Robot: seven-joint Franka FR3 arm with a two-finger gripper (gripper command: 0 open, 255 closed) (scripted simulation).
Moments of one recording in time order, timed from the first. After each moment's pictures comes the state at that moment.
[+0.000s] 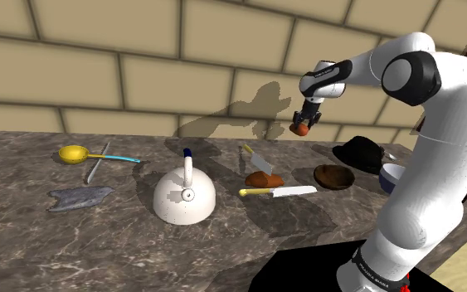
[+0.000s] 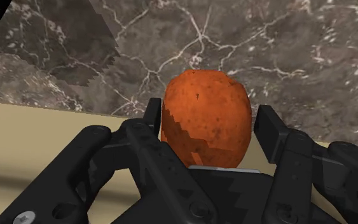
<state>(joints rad) -0.32 0.21 -0.36 -1.88 0.03 2.20 -0.12</state>
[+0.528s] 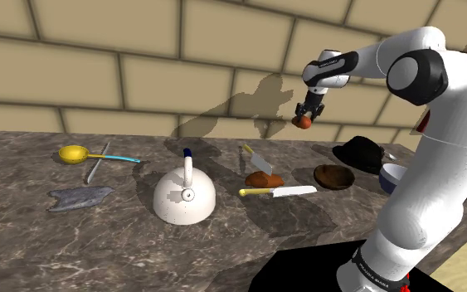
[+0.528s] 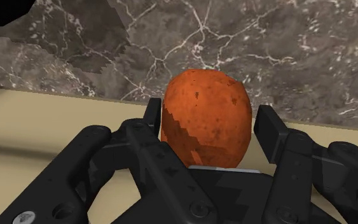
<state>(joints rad) -0.31 0.18 -0.36 -1.81 0.01 2.10 -0.12</state>
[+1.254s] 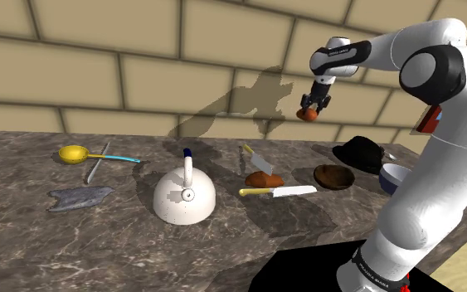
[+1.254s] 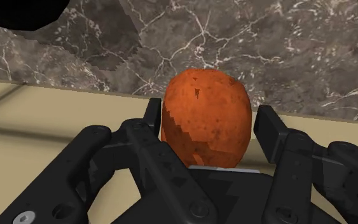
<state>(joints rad) -0.31 0.10 -0.37 -1.78 -0.02 2.00 -0.11</state>
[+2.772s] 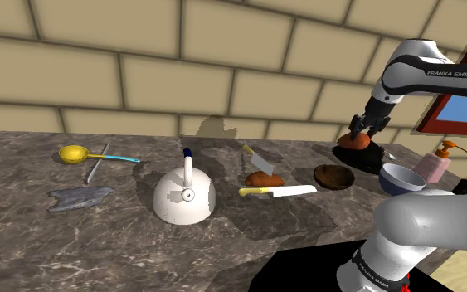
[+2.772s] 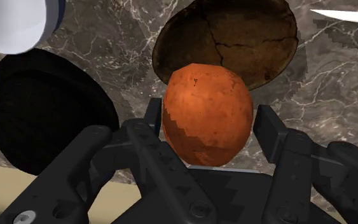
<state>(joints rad) -0.44 -0.86 -0.29 -2.56 -0.28 1.84 -0.03</state>
